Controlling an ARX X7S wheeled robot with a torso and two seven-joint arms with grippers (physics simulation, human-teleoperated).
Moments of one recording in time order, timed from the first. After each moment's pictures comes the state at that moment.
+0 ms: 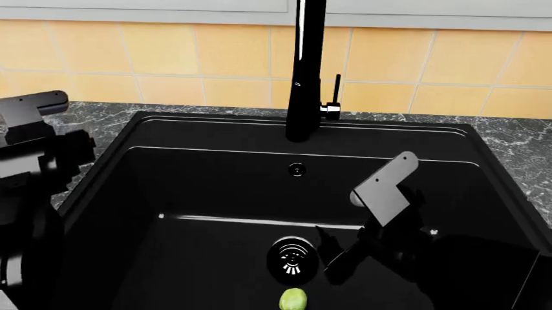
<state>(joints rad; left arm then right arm) -1.37 -0.37 -0.07 -1.31 -0.04 -0.56 -0.49 0.68 0.68 -0.44 -0.54 0.93 1.20 0.17</state>
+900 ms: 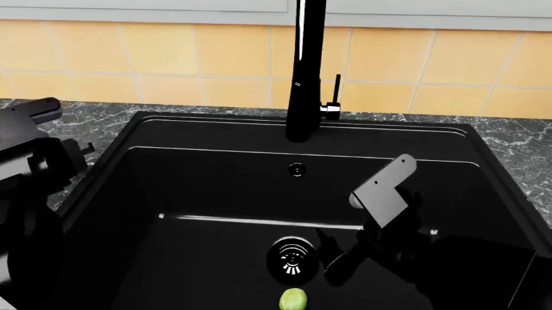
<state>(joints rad) -1.36 -0.38 -0.24 -1.31 0.00 -0.59 -0.49 0.67 0.68 -0.46 -0.52 0.92 1.17 0.17</state>
